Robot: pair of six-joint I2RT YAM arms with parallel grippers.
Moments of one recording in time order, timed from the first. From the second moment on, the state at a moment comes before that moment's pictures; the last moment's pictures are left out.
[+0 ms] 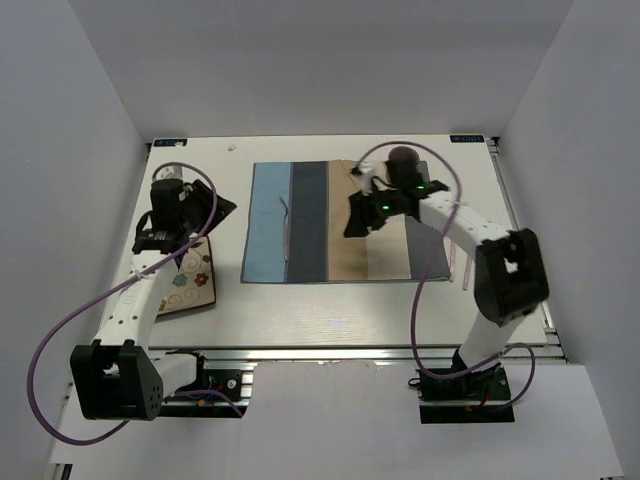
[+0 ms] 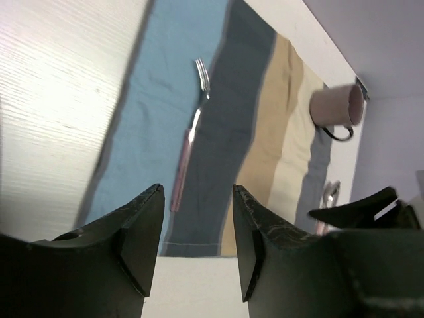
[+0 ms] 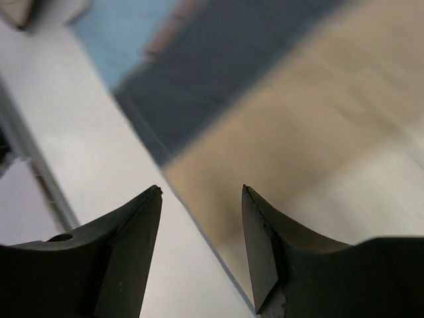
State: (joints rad) left arm -0.02 1.16 0.90 -0.28 0.21 -0.75; right arm 0.38 1.71 1.28 -0.46 -0.67 -0.14
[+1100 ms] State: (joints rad) left arm -0.02 0.92 1.20 -0.67 0.01 -0.73; right arm 1.01 2.63 2.05 0.06 -0.66 0.95
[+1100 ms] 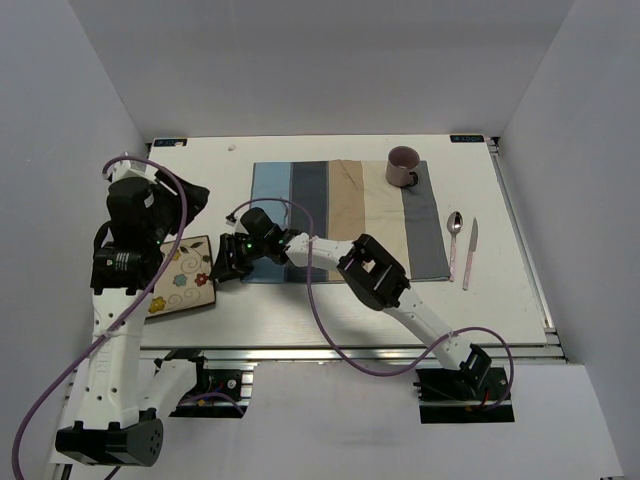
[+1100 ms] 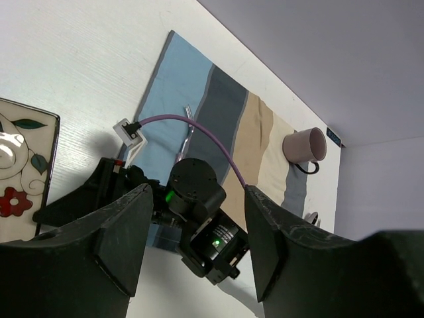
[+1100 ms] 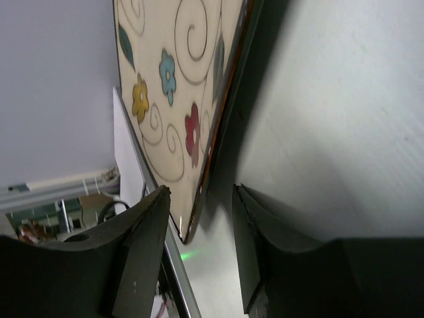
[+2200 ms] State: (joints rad) left arm -0.02 0.94 1.29 -0.73 0.01 -0.71; right arm 1.01 2.69 2.05 0.27 -0.60 1.14
